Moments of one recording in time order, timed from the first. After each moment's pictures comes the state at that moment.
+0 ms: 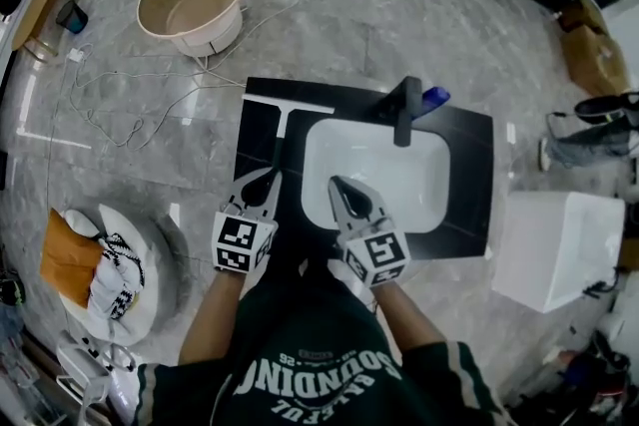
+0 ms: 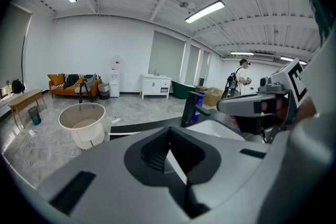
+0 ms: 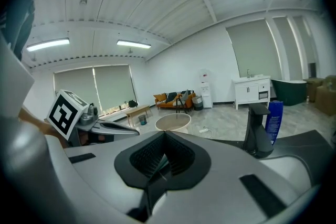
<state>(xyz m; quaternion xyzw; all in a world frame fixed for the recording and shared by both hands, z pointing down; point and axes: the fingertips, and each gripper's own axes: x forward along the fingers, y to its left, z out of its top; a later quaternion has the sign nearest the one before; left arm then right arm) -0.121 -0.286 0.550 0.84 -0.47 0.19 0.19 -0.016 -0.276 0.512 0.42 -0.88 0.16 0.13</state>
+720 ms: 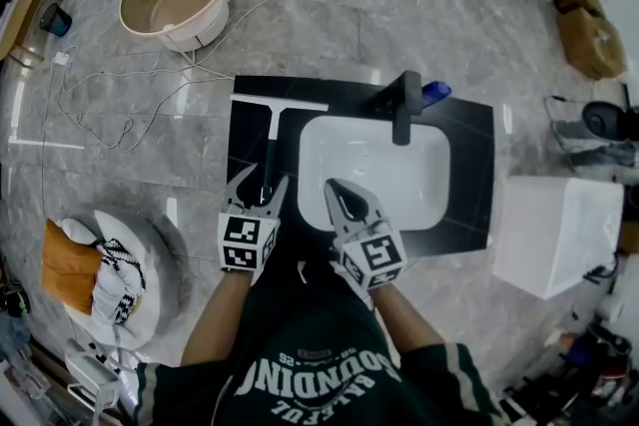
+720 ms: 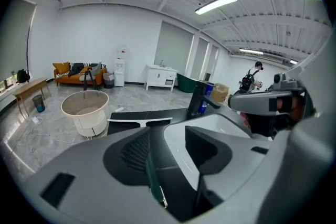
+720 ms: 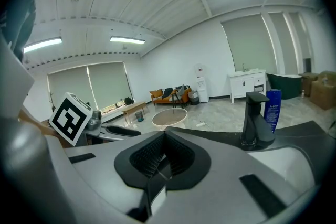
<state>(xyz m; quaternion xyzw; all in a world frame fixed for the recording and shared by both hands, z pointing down) -0.118 -0.304 0.599 0.82 -0.48 0.21 0.24 -0.012 -0.285 0.543 0.44 -0.87 0.19 0.14</state>
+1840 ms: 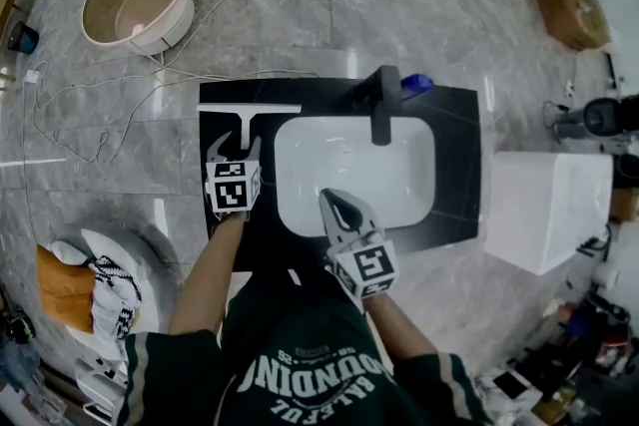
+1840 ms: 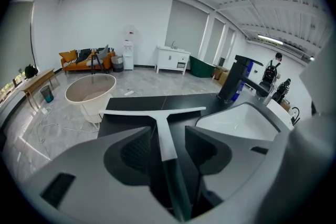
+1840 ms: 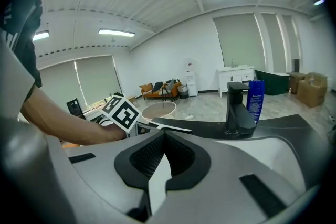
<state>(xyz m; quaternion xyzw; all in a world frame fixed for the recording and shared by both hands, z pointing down) -0.124 -0.410 0.705 0.76 -0.51 0.29 0.30 0.026 -0.285 0.573 0.48 -0.82 0.23 0.20</state>
